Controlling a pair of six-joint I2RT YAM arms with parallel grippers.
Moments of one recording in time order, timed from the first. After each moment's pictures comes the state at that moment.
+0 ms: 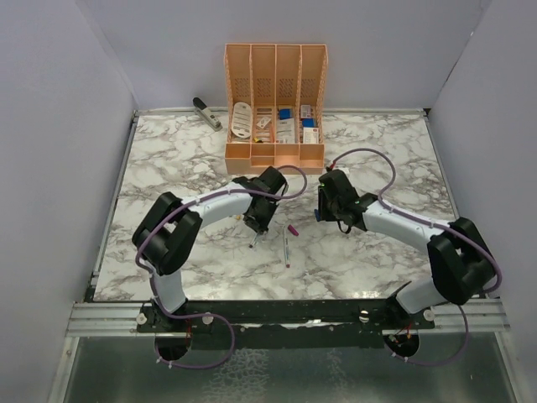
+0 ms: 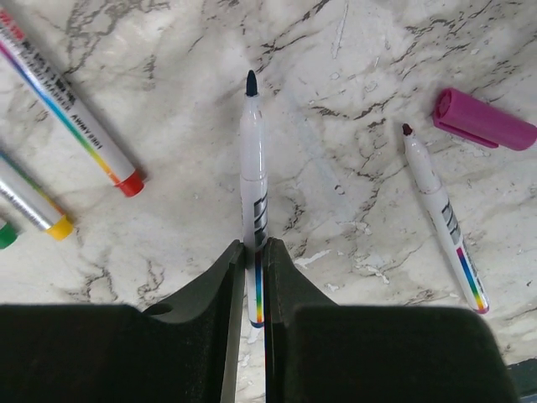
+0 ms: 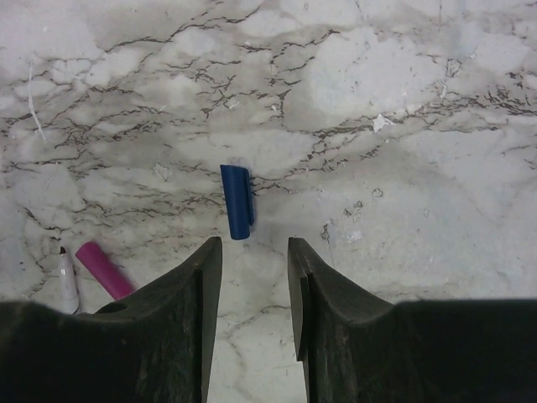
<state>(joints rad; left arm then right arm) -0.72 1.83 1.21 -0.69 0.01 -0.23 0.61 1.46 0.84 -0.27 0.28 0.47</state>
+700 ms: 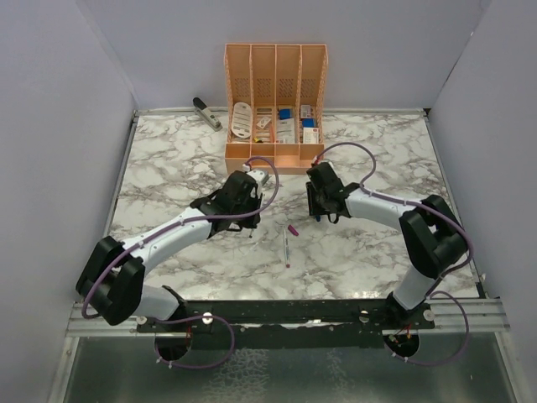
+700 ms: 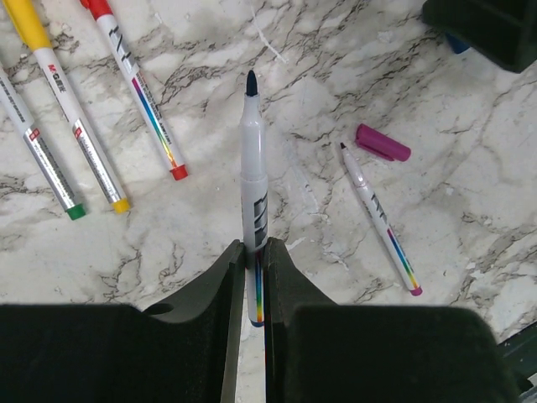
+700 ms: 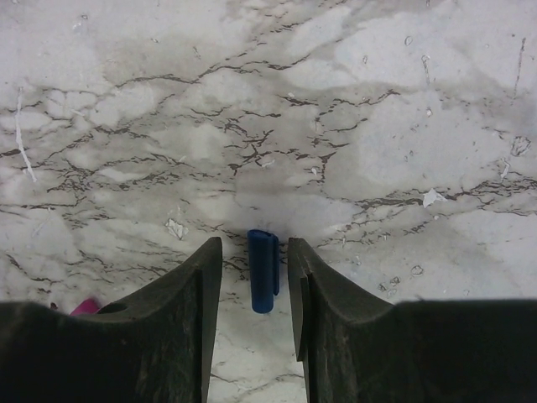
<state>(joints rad) -0.68 1.38 0.87 -0.35 0.01 -0.29 0.60 1.70 0.98 -0.24 0.23 0.37</state>
